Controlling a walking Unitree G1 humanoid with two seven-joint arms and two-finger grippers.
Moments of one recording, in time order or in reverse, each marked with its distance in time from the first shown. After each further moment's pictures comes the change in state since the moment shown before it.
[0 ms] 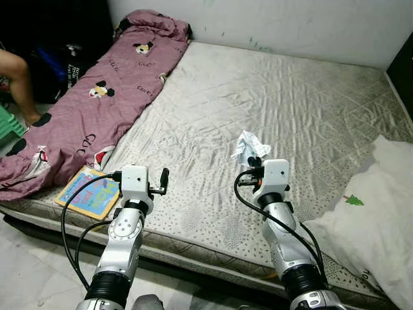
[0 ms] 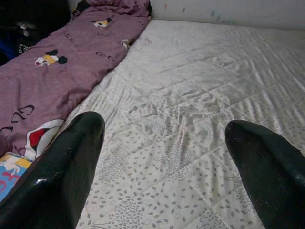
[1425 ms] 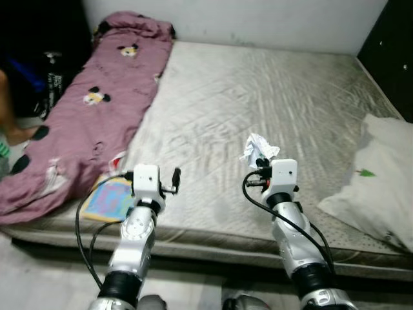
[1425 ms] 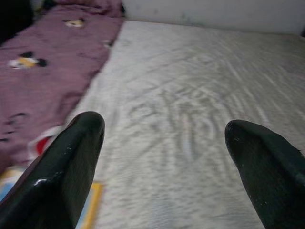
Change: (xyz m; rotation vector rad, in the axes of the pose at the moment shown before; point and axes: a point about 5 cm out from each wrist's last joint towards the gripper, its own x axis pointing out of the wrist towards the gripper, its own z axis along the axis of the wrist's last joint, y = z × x) left arm 0.002 -0.014 0.003 -0.018 -0.008 -0.014; right arm 0.000 -0.008 -0.004 -0.013 0.038 -0.004
